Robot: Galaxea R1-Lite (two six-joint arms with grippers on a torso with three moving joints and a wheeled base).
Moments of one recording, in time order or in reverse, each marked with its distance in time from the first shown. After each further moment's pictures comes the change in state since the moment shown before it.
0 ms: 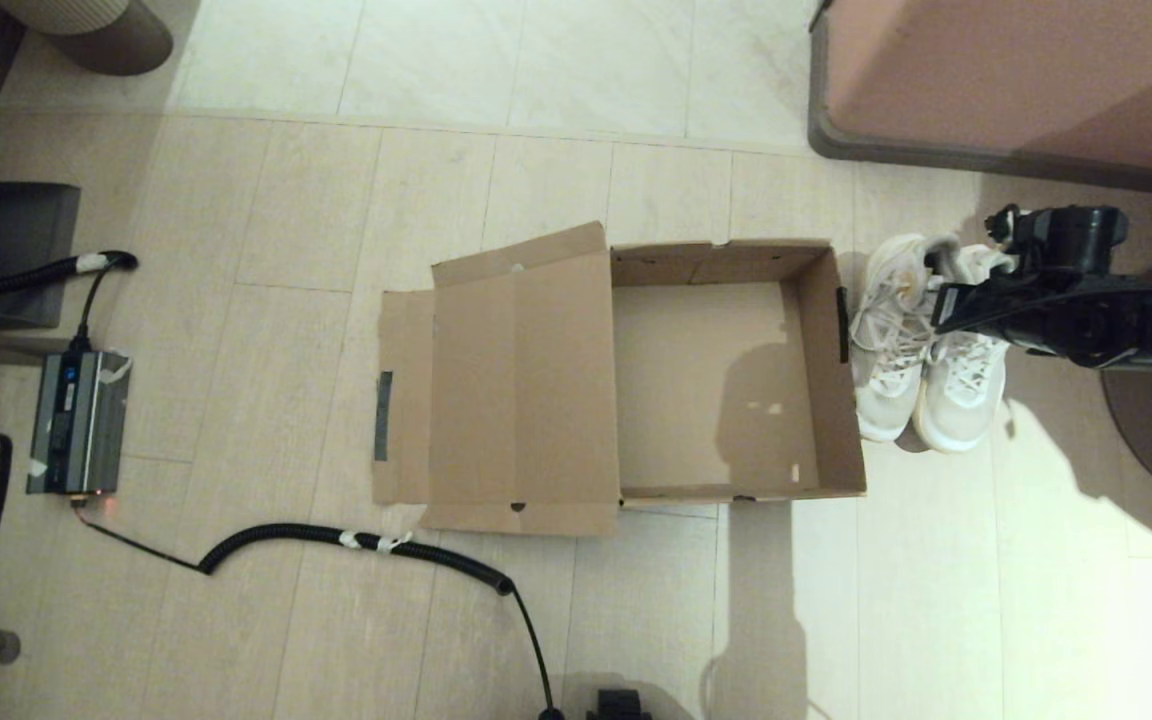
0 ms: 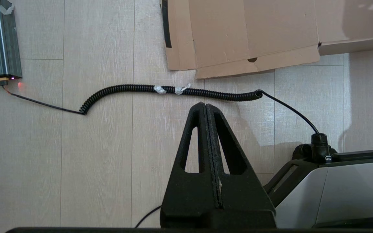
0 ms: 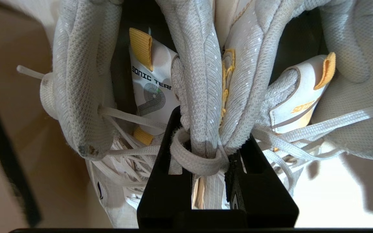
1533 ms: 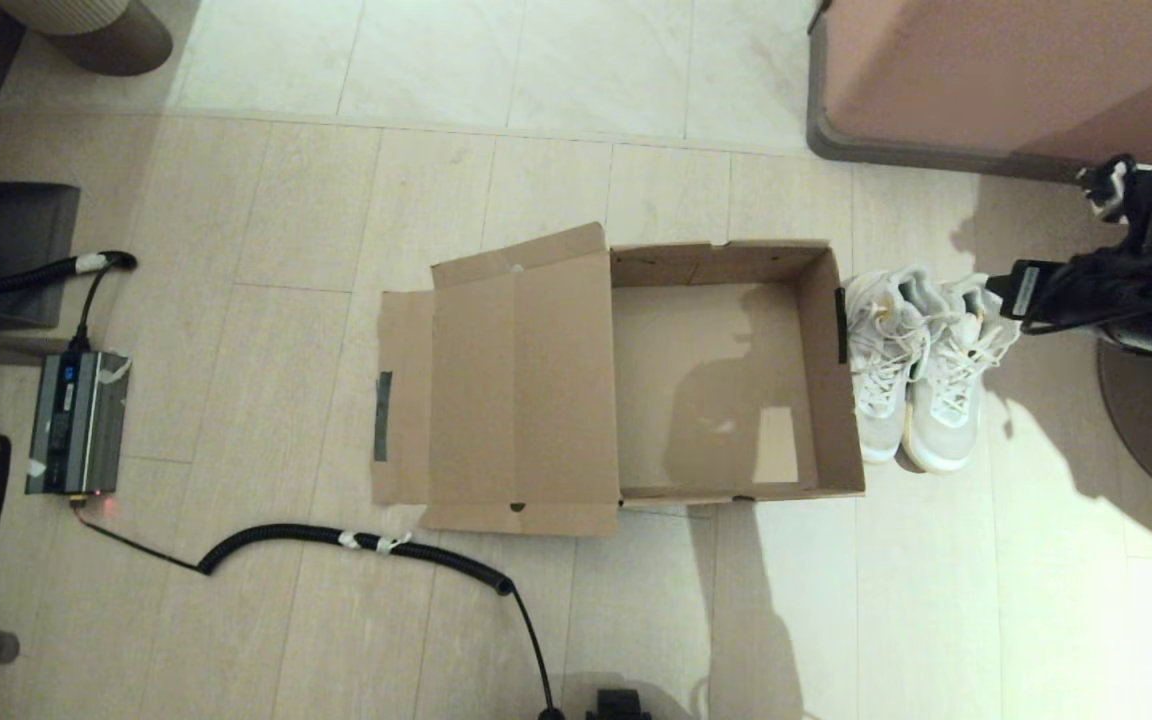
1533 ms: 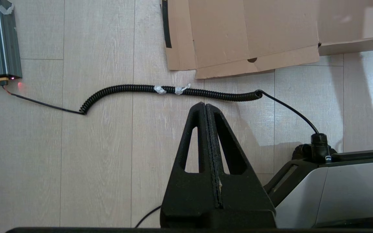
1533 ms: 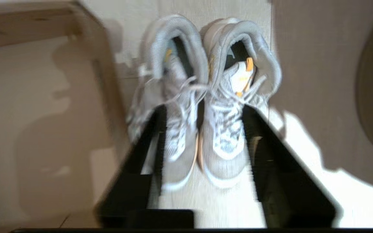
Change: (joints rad) left arm 0.000 0.000 0.000 0.000 0.000 0.000; right arm 0.040 -0.463 0.486 -0.077 -0.014 -0.004
